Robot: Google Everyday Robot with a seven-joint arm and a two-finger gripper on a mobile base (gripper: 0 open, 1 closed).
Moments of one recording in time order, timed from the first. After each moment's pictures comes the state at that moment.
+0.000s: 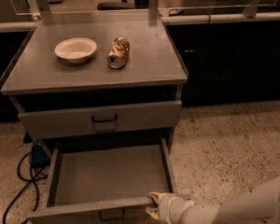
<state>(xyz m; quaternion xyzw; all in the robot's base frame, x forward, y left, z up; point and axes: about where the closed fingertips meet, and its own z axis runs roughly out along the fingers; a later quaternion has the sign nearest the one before) 0.417 -0.051 0.417 -0.63 0.68 0.04 0.37</state>
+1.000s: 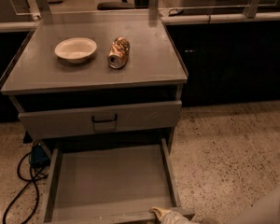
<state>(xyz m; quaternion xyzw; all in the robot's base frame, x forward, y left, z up) 0.364 -0.057 0.415 -0.61 0.70 0.02 0.38</state>
